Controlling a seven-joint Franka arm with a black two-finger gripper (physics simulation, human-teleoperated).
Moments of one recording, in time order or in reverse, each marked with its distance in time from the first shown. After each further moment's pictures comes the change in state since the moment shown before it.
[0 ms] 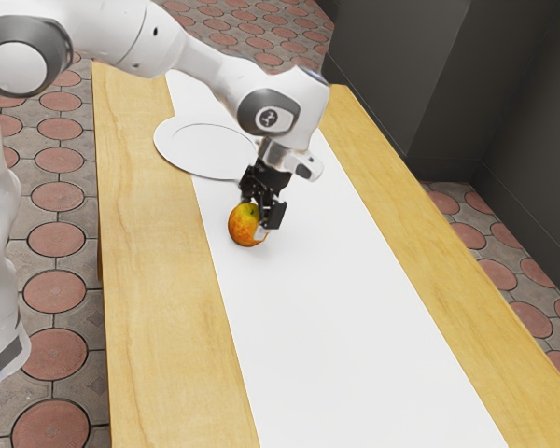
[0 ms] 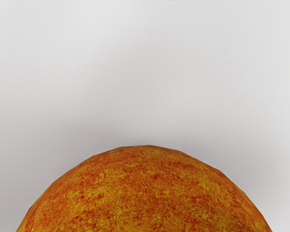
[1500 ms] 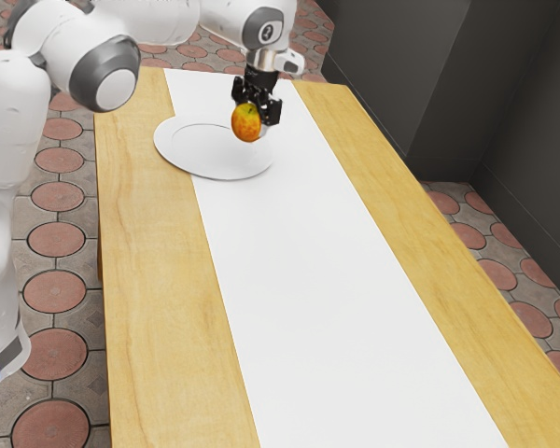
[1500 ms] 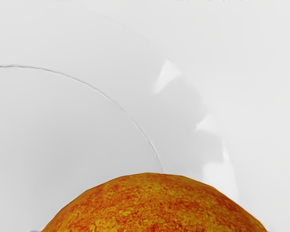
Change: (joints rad) arm 0.236 0.318 0.282 0.509 -0.119 -0.055 0.203
